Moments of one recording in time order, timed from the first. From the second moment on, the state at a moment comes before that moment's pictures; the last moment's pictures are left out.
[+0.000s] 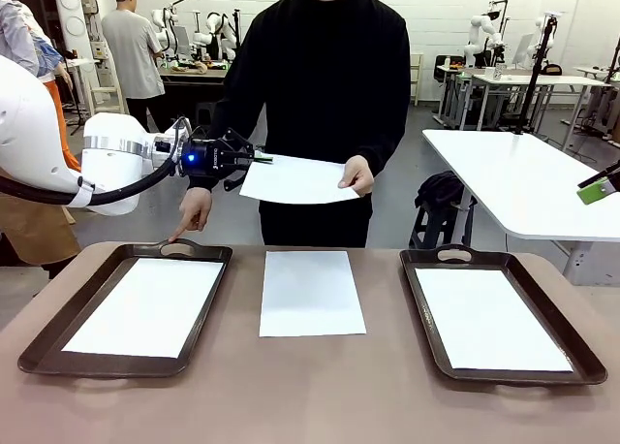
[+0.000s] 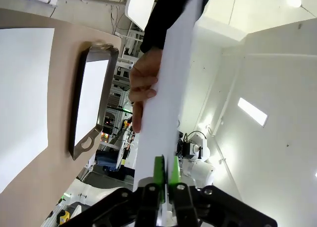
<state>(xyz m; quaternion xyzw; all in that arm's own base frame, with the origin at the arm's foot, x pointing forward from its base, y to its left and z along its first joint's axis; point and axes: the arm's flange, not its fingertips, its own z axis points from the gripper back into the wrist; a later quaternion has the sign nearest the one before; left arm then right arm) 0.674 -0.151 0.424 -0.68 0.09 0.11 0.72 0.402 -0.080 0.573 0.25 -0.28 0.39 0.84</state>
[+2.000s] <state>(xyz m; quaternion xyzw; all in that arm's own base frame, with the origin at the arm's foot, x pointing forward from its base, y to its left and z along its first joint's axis) 0.673 -0.149 0.423 -0.68 0.08 0.10 0.72 0.402 -0.080 0.573 0.25 -0.28 0.39 0.84</state>
